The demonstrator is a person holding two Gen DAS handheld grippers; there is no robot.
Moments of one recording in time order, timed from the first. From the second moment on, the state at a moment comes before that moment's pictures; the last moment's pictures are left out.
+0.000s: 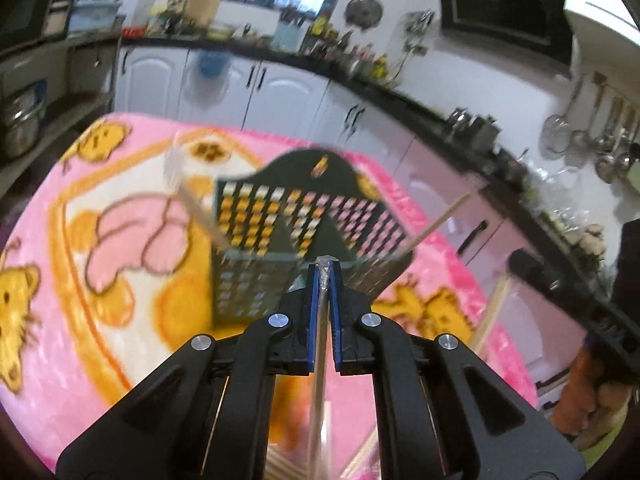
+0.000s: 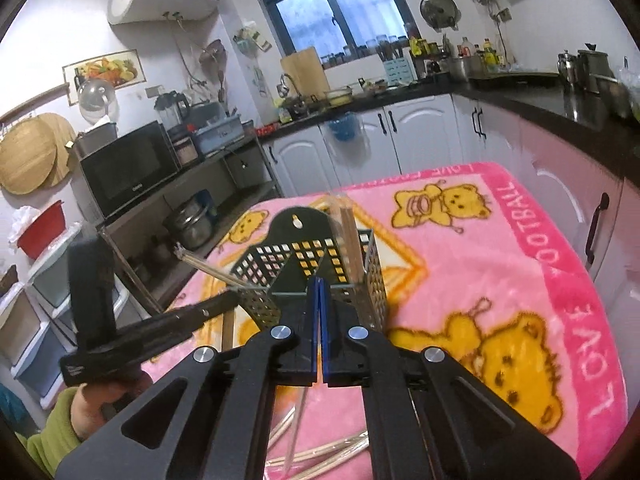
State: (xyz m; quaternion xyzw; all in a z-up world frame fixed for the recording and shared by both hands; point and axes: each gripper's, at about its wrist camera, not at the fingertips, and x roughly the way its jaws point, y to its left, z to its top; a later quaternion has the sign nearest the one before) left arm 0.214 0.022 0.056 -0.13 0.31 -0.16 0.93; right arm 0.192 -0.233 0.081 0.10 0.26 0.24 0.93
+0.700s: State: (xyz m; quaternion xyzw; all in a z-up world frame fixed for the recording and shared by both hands) left arm 0.211 -0.011 0.151 -0.10 0.21 -0.19 0.95; right arm 0.182 -0.230 0.137 0.08 0.20 0.26 0.94
